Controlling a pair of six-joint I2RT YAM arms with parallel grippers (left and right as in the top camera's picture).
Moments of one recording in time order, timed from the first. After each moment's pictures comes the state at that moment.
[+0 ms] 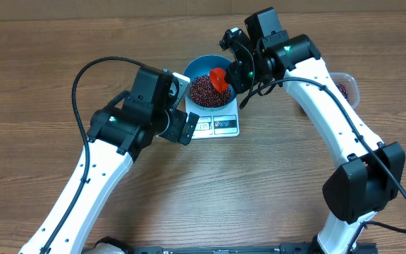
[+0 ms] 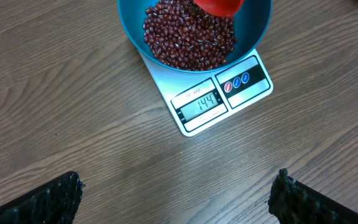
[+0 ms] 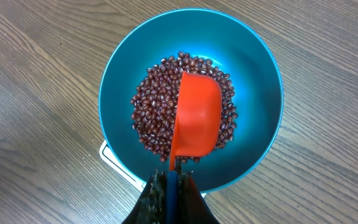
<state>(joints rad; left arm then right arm) -0.42 1.38 1.31 -0.94 0.03 0.00 0.38 1.93 1.82 -0.99 -0.29 -0.17</state>
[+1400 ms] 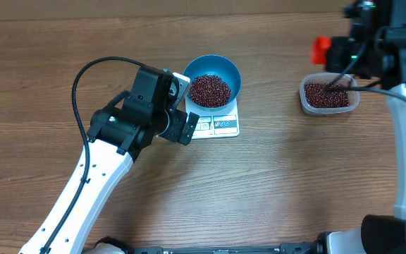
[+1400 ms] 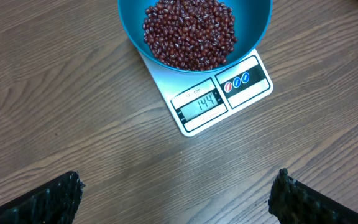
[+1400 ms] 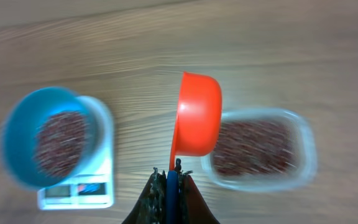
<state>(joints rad) -0.42 1.38 1.31 -0.94 0.03 0.00 -0.06 1.62 1.84 -1.15 -0.12 0.08</state>
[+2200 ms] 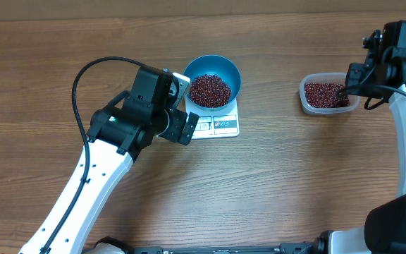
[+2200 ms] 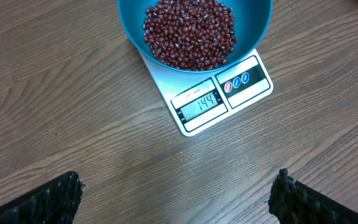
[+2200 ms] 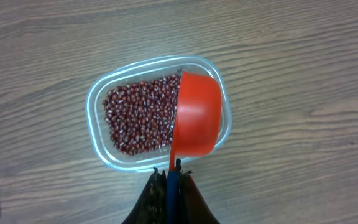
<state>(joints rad) -0.42 1.38 1.31 -0.94 0.03 0.00 -0.18 1.63 1.55 -1.01 0.03 0.00</state>
